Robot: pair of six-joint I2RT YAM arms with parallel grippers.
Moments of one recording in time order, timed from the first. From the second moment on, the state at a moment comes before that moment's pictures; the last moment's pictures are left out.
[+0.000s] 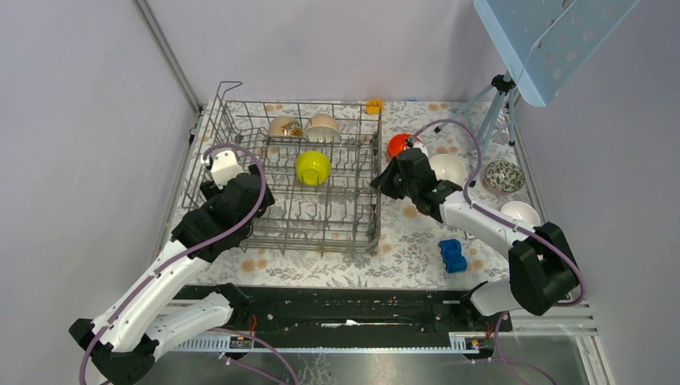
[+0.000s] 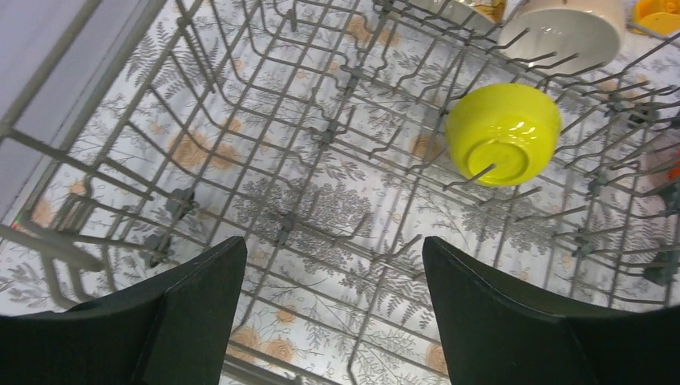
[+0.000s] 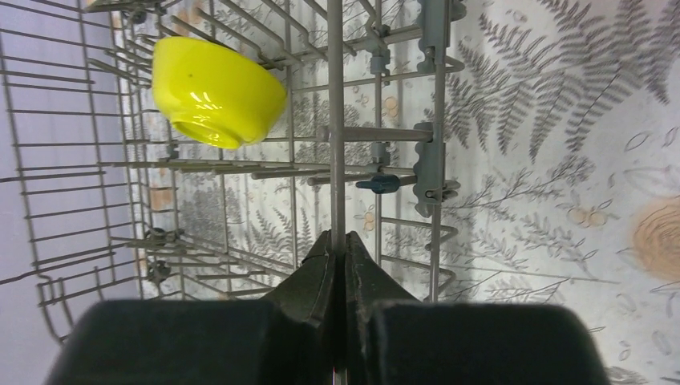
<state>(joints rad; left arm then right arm) -0.66 0.85 1.01 -0.88 -0.81 -0.71 0.57 1.45 0.94 -0.12 0.01 0.85</state>
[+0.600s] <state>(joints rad) -0.66 0.62 0.99 -1.07 -0.44 -1.22 0.62 1.39 0.85 -0.05 0.06 0.97</state>
